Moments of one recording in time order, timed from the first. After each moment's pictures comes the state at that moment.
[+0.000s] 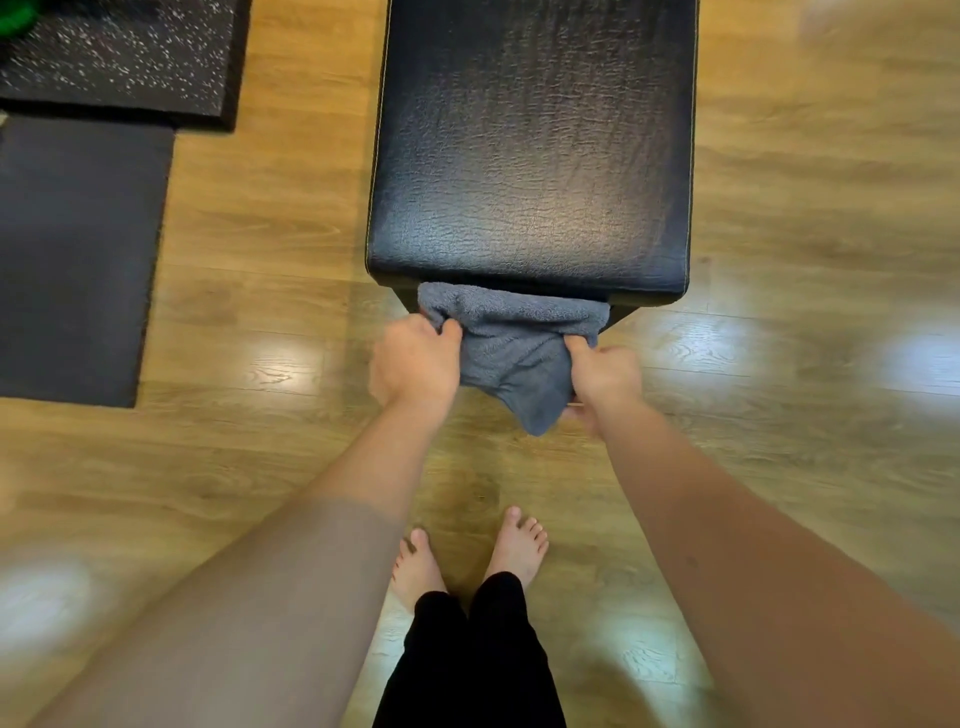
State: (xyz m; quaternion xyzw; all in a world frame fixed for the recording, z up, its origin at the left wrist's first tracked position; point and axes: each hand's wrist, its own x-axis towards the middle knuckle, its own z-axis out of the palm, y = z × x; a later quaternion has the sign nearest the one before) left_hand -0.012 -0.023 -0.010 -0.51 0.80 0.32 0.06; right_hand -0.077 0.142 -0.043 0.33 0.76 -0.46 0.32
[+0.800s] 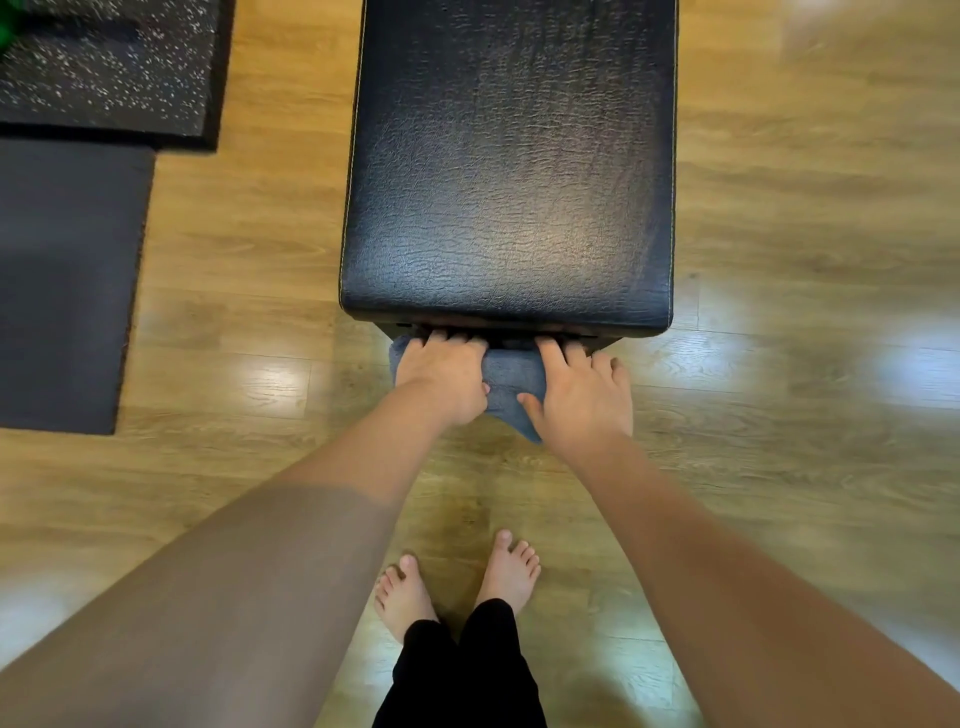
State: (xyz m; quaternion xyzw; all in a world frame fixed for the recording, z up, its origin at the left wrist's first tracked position) left_hand -0.059 -0.016 -0.036 -0.09 0.95 0.07 0.31; right_hand -0.078 0.147 -0.045 -0.21 0.96 0.01 0.19
